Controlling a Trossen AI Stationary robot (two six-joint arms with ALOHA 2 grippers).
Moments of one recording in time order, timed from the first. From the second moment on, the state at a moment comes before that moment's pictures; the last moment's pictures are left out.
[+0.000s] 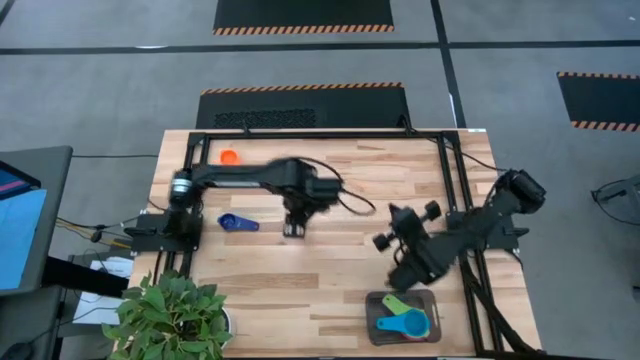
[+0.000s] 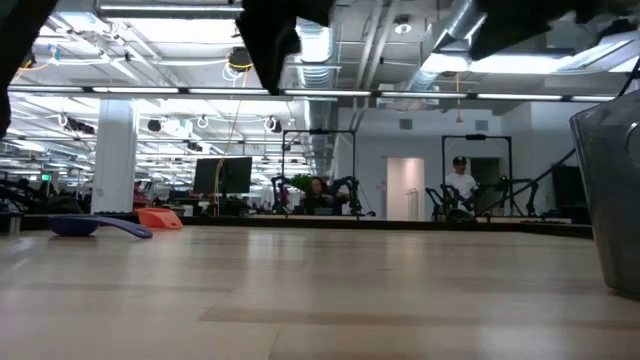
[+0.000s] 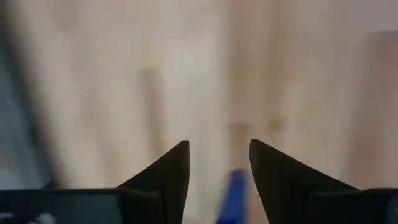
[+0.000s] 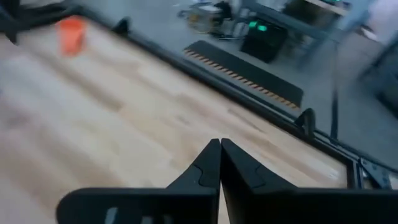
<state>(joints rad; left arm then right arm) 0.01 1.97 2.03 -1.56 -0.15 0.06 0.54 1.61 1.29 -1.57 1.17 1.70</state>
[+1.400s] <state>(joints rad) 0.64 1.25 0.88 -0.84 -0.29 -0.47 -0.37 1.63 1.44 -0.36 0.01 0.30</state>
